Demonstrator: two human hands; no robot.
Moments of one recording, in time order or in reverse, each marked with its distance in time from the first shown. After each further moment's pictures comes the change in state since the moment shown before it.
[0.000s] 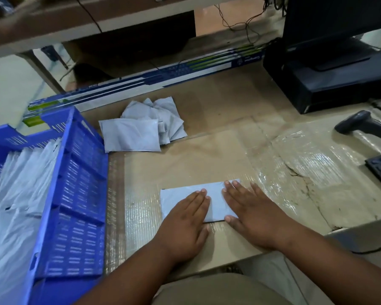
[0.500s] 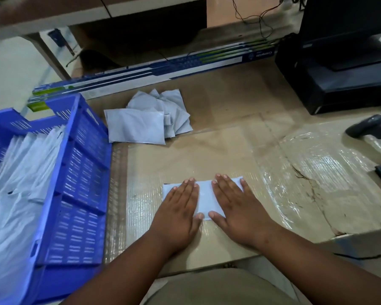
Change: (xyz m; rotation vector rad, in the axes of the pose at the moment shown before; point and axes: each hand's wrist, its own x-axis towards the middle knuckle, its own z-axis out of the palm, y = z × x) left_hand -0.001 -0.019 0.007 0.115 -0.052 -0.186; right_hand 0.028 -0.033 0.005 0.061 0.001 0.015
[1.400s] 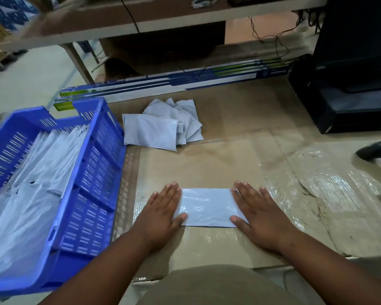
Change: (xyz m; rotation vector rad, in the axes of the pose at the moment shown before) left_hand -0.023 -0.042 -0.027 -0.057 -0.221 -0.249; right_hand -0.009 0.053 -0.007 -0.006 -0.036 -0.042
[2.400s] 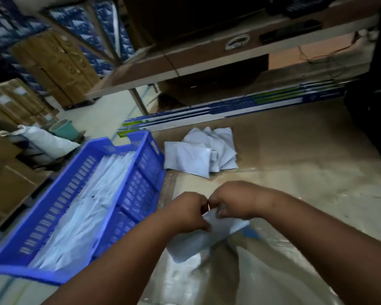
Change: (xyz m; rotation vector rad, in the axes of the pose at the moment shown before) left_hand 0.049 0.062 -0.155 -0.051 -0.183 -0.263; right_hand 0.154 -0.068 -0.144 0.118 -0.213 -0.525
